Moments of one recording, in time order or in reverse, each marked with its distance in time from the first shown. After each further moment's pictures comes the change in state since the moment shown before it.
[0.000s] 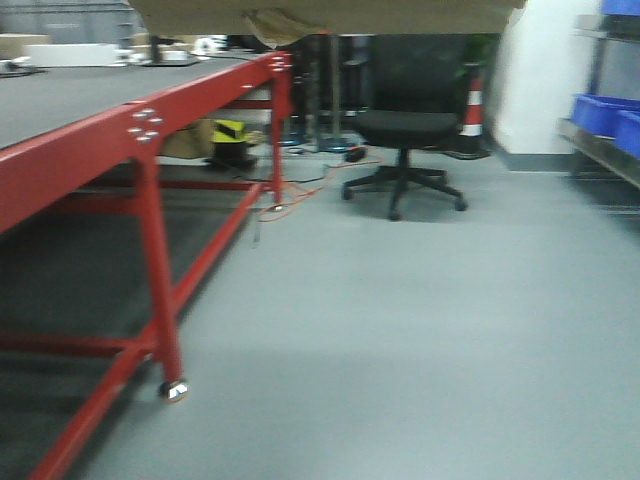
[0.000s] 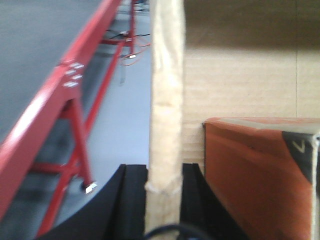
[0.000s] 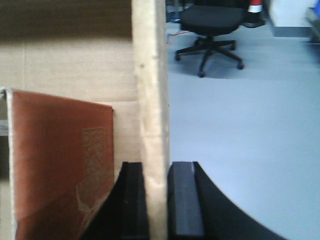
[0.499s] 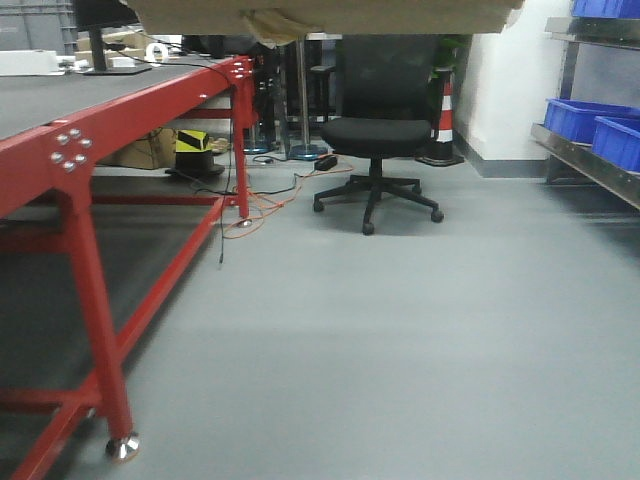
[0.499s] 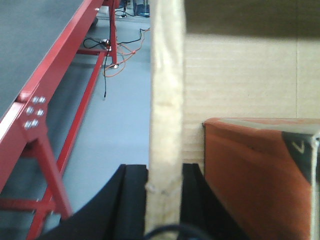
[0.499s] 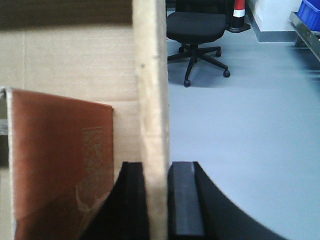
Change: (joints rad) left arm 0.000 0.000 0.000 0.000 0.000 0.000; right arm 0.000 0.000 0.000 -0.002 0.000 0.000
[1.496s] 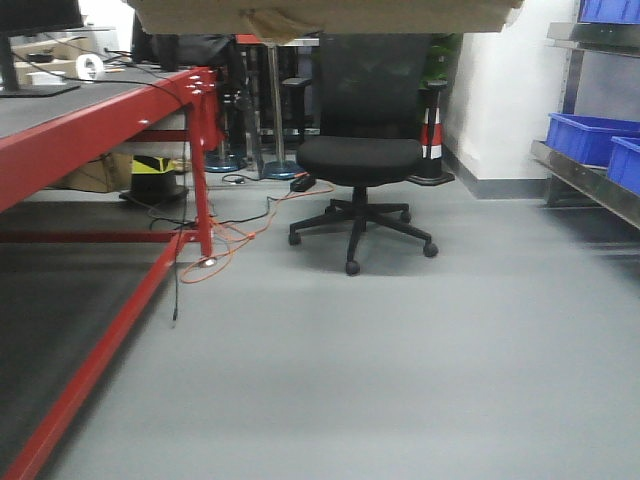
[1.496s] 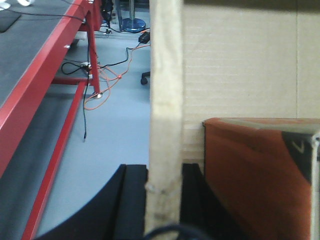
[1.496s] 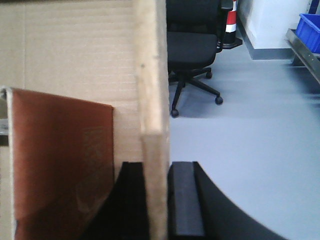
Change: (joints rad) left arm 0.000 0.000 0.000 0.002 -0.002 0.000; right arm 0.000 0.000 0.000 0.000 -0.002 0.000
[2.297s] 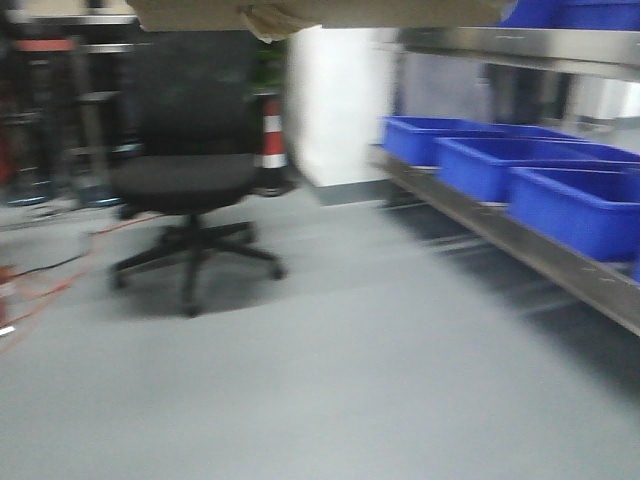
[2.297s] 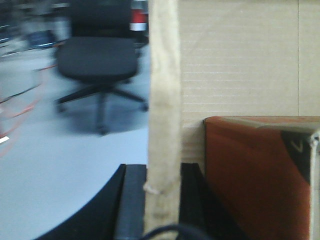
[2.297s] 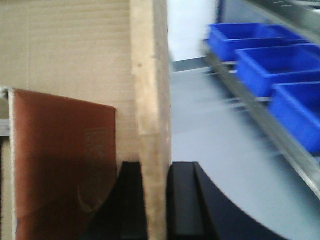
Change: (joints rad) left arm 0.003 0.000 0.000 0.011 0.000 0.000; right arm 0.000 0.002 0.000 -0.001 -0.037 0.000
